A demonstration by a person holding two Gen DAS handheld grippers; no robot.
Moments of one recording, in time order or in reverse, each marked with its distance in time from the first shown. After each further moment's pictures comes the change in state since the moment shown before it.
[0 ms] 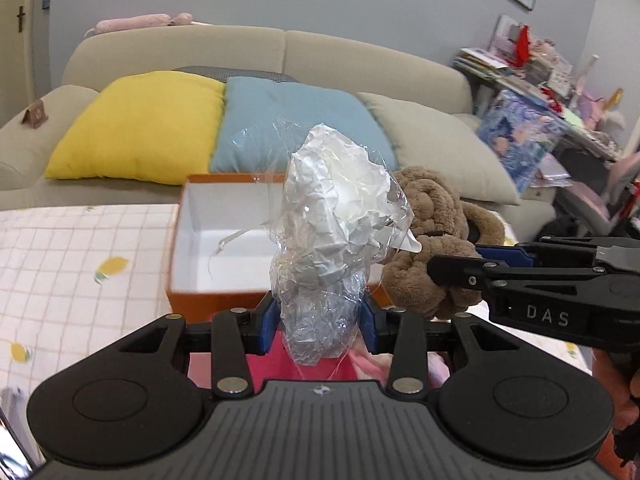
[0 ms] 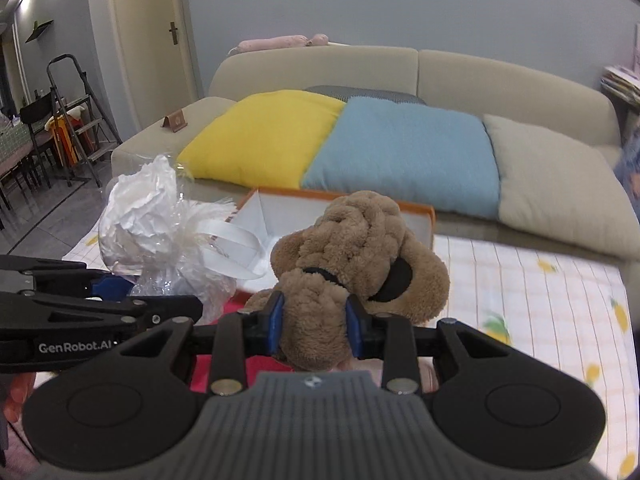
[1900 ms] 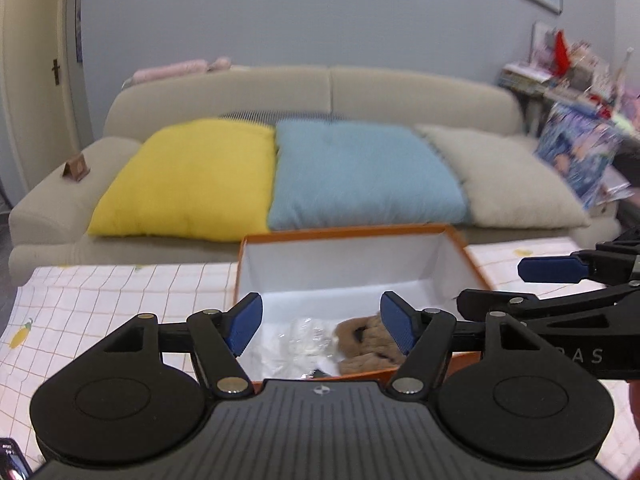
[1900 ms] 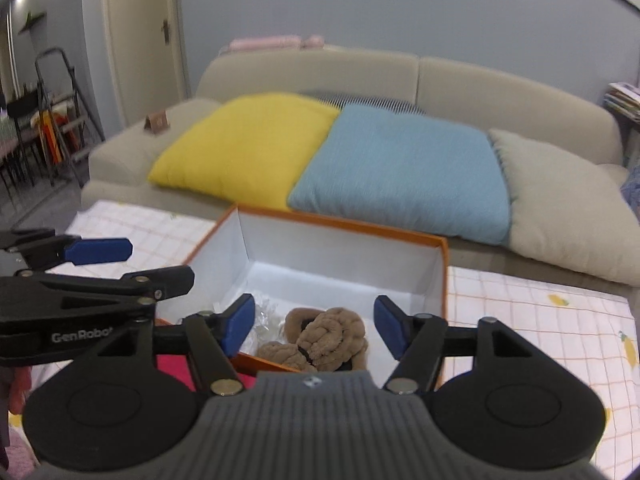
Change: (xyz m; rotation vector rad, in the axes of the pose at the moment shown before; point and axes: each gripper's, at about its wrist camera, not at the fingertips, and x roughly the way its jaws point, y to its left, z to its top) left arm -0.002 0.014 0.023 0.050 -0.146 0.157; right arm 0.084 -0.013 0.026 -0.013 -0.037 -0.027
